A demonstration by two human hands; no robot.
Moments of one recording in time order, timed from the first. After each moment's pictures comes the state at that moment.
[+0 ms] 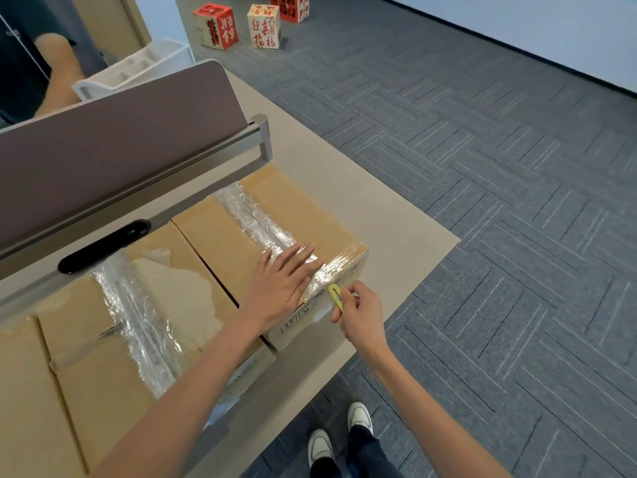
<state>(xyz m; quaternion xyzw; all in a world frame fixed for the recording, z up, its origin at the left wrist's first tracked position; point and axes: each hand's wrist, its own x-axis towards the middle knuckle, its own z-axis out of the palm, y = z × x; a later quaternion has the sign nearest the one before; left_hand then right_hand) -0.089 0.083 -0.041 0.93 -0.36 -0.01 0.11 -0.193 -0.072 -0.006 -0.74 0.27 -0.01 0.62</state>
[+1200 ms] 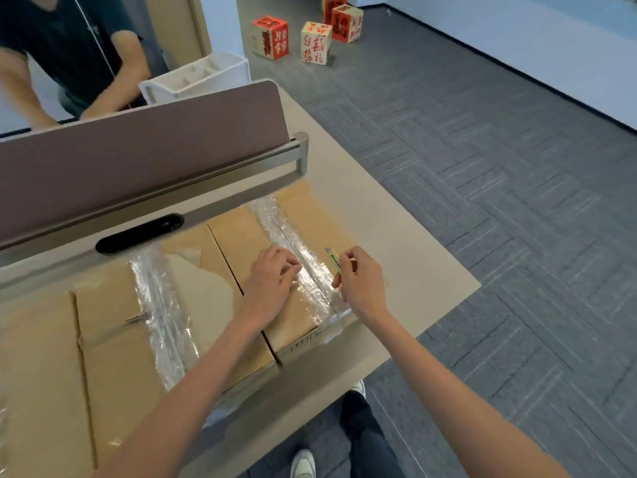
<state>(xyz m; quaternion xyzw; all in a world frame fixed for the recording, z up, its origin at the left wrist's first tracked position) -0.069 0.101 -0.012 0.91 -0.13 0.06 0.38 -0.098 -0.072 0.035 -0.84 0.15 -0.04 0.53</state>
